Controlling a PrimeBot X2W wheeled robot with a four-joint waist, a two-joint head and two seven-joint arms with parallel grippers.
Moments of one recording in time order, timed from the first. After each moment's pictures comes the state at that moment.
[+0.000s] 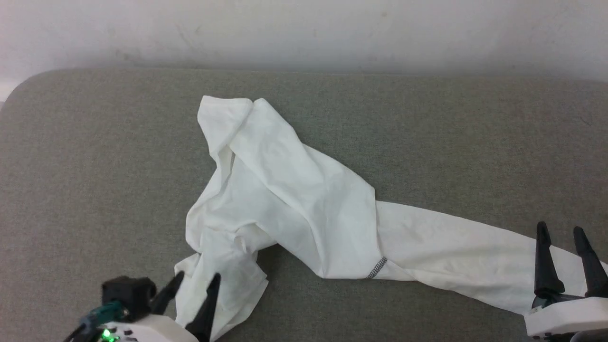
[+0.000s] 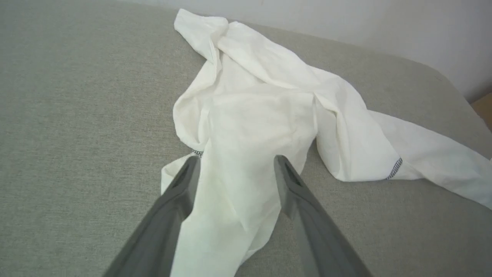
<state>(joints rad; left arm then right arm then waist) 0.17 0.53 -0.34 -0.39 -0.65 0.33 0.20 0.09 -0.05 -0.23 0.05 0.24 0.13 -0.20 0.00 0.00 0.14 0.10</state>
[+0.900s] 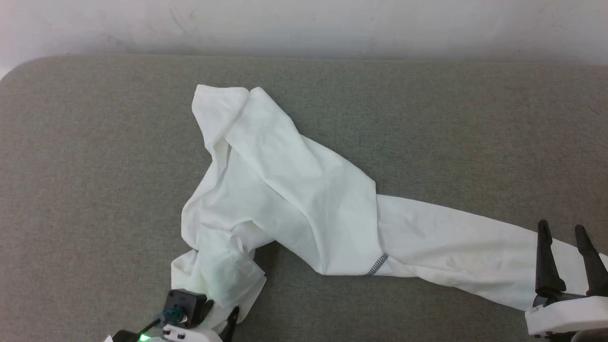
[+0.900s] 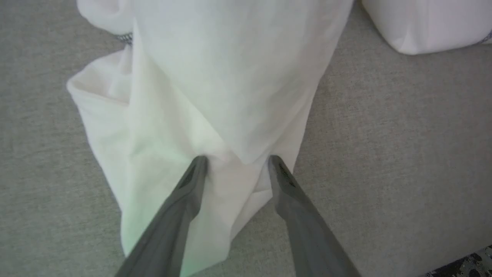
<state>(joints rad) 0.05 0.52 -0.57 -0.07 -0.50 0.24 0.27 0.09 -0.05 -0.23 0.04 0.24 0.13 -0.20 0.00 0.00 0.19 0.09</state>
